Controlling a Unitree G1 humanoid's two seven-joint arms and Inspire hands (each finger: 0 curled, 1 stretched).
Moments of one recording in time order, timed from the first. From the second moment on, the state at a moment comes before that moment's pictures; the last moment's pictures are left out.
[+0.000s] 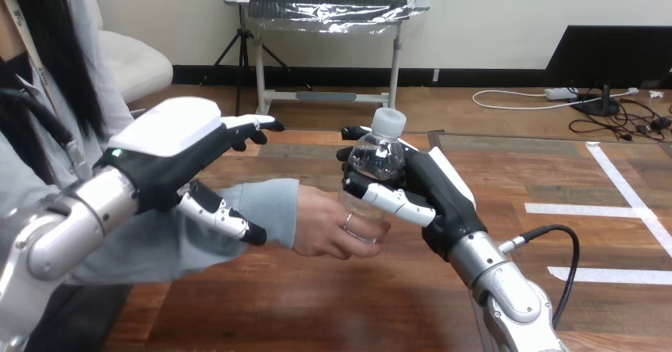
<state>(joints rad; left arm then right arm) -0.33 0.73 -0.13 0.19 0.54 -0.39 -0.33 -0.52 -0.08 -0.03 1.07 -0.05 -0.72 0.31</state>
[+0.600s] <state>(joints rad) -0.24 0.73 -0.11 0.18 0.52 -0.39 -0.29 -0.52 -0.09 -0.04 1.07 -0.04 -0.72 0.33</state>
